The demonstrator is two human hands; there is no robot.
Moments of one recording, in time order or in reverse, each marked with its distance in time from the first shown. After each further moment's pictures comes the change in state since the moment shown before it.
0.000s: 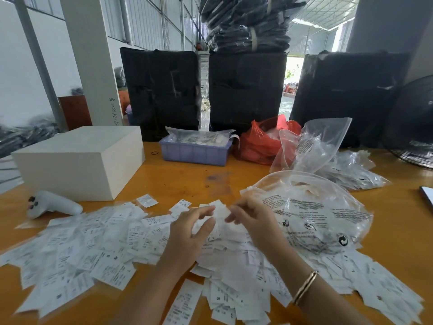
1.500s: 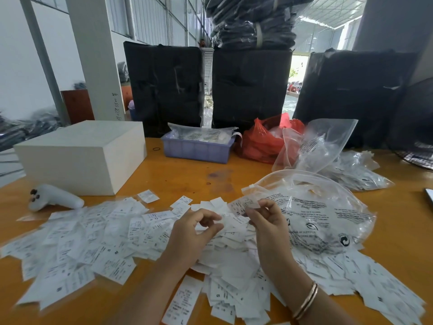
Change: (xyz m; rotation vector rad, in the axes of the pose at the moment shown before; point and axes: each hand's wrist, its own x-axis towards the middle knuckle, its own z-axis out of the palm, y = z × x) left_hand -0.003 0.003 0.003 -0.070 0.054 0.028; right_hand -0.017 0.013 0.008 0.718 0.277 0.062
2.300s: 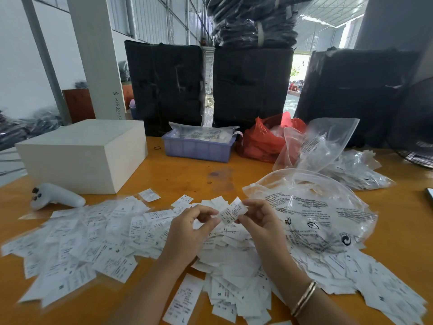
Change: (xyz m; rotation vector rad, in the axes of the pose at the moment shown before) left_hand 0.002 -0.002 -0.002 -0.005 0.048 -0.056; right_hand 0.001 0.010 -0.003 -0.319 -0.112 -0.070
